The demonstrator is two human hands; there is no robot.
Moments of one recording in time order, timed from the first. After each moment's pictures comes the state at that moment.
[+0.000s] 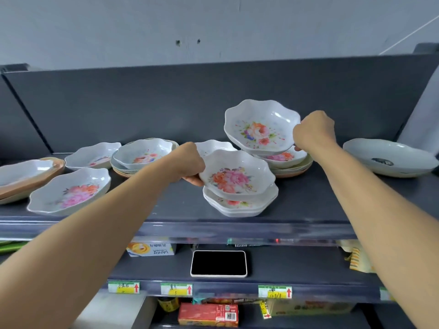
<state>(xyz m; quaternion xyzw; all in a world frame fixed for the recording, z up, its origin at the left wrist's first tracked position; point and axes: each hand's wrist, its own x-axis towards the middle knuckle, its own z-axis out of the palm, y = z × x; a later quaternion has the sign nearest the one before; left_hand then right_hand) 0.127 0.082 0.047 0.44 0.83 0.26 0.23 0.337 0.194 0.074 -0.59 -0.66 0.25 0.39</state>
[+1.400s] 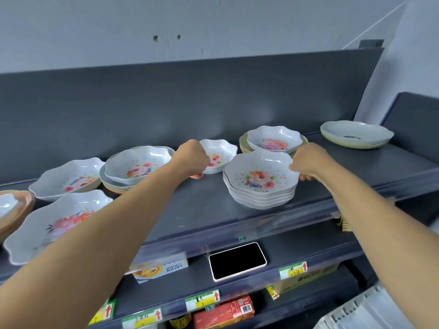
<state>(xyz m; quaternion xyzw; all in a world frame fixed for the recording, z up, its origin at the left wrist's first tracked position) 0.061 0.094 0.037 0.57 0.74 0.29 0.22 0.306 0.148 0.022 -0.73 -0.66 0.14 0.11</state>
